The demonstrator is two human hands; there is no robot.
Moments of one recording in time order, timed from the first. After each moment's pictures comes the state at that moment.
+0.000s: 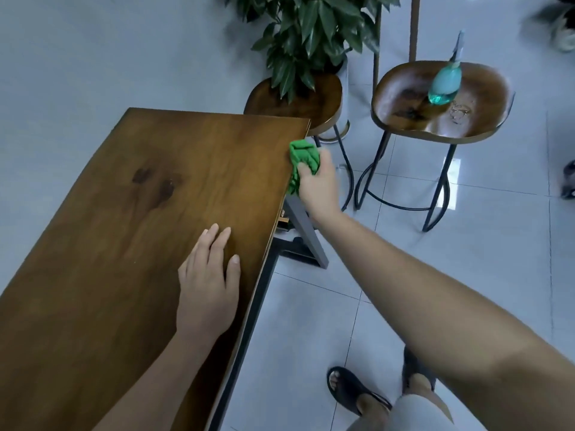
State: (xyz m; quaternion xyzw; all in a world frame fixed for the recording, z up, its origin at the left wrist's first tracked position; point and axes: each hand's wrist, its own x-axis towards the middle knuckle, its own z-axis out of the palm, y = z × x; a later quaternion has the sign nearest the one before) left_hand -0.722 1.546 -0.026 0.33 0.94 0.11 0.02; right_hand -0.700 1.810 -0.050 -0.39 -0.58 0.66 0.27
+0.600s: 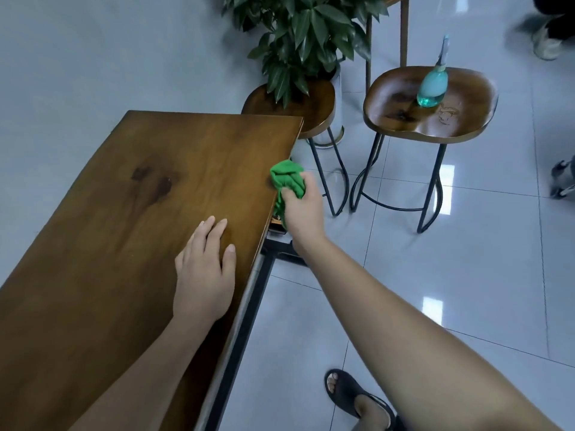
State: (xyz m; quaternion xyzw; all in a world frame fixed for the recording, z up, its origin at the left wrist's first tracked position) left_hand -0.720 1.547 -0.024 0.32 0.94 0.11 0.01; right_hand -0.671 1.751 -0.052 -0.39 -0.50 0.72 0.28
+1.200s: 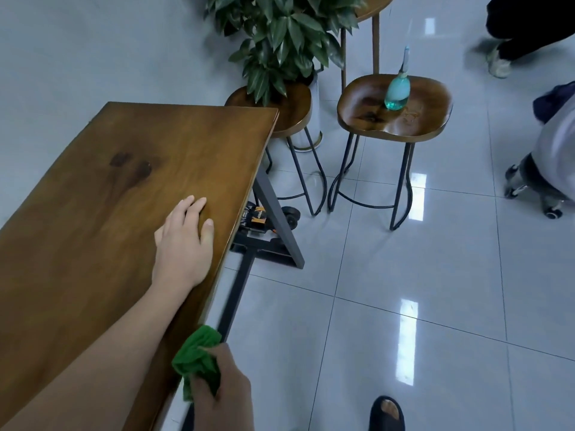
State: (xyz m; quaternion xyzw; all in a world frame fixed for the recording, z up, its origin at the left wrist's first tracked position) left_hand -0.722 1.547 -0.025 0.34 0.93 0.12 0.01; right_hand -0.494 1.467 -0.066 -0.33 -0.52 0.78 0.12
